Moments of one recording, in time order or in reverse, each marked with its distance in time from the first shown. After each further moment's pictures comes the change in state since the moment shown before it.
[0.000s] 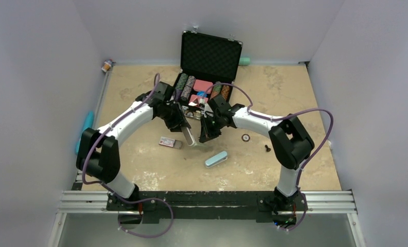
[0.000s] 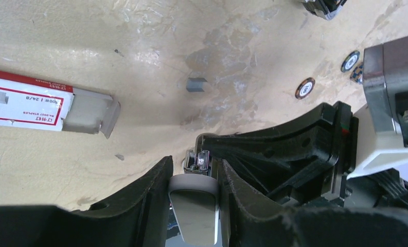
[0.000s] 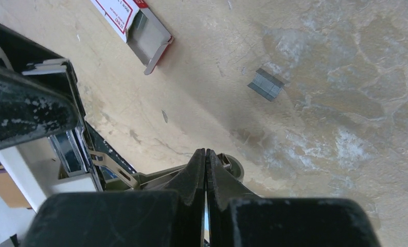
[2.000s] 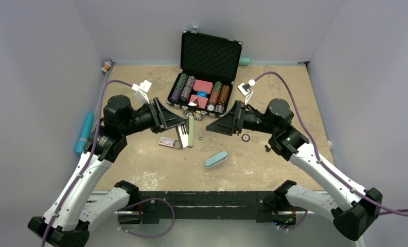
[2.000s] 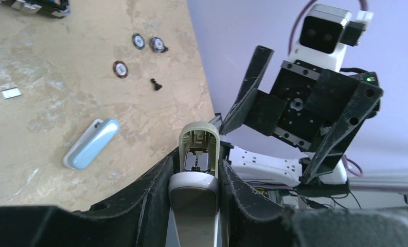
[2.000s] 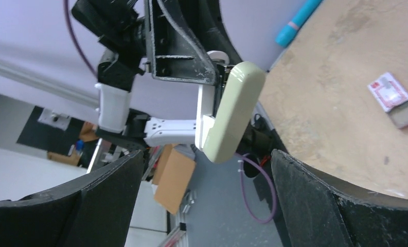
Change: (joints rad) left arm 0.001 -0.715 -0.157 0.229 0.249 -0.055; right arm -0.081 -0.869 -0.343 0.520 -0.257 0.545
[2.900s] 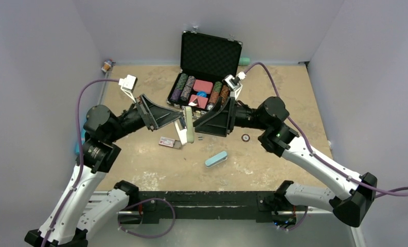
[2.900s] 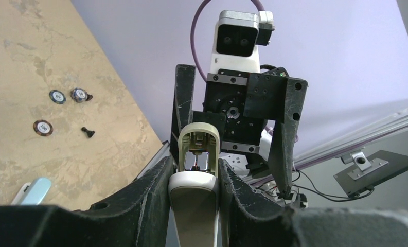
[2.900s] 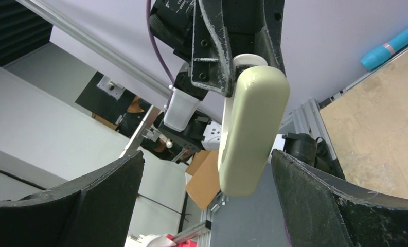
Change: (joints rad) left arm 0.000 -0.135 -0.045 0.358 0.087 -0.156; right arm 0.181 0.108 0.116 0.280 -0.007 0.132
